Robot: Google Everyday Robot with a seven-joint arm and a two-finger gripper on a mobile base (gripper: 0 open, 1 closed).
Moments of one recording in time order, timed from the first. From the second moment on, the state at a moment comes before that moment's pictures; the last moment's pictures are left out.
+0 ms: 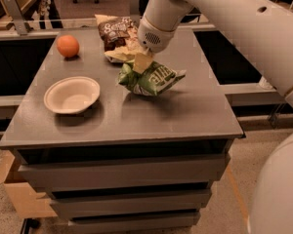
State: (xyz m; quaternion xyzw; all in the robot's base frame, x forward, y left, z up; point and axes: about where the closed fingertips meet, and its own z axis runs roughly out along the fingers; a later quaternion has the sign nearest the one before) arm 0.634 0.006 0.906 -0.59 0.78 0.08 0.19
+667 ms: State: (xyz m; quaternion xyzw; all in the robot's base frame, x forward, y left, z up) arm 0.635 0.008 0.903 -0.59 0.78 0.08 0.19
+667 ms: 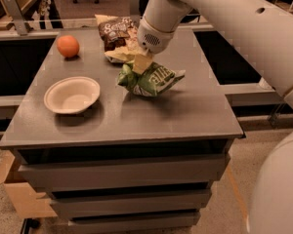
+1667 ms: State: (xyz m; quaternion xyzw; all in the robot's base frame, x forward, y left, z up) arm 0.649 -0.037 0.930 -0.57 0.79 0.07 0.22
